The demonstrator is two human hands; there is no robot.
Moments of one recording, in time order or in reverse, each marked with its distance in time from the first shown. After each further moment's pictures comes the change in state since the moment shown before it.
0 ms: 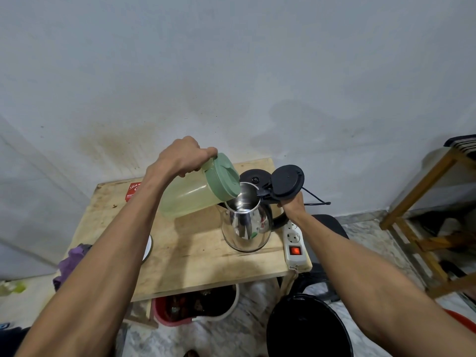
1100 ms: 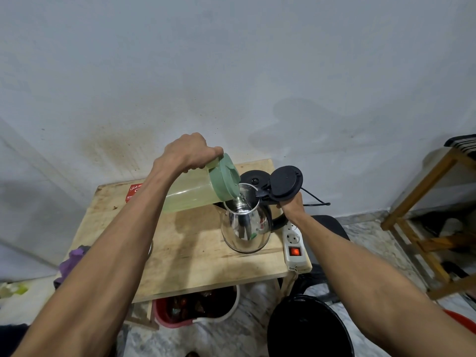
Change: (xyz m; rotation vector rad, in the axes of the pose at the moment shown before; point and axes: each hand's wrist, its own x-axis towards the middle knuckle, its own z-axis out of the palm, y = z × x) left_hand 0.008 0.019 -0.002 0.187 -0.009 0.035; right_hand 0.001 0.000 0.000 -0.033 -0.015 -0.027
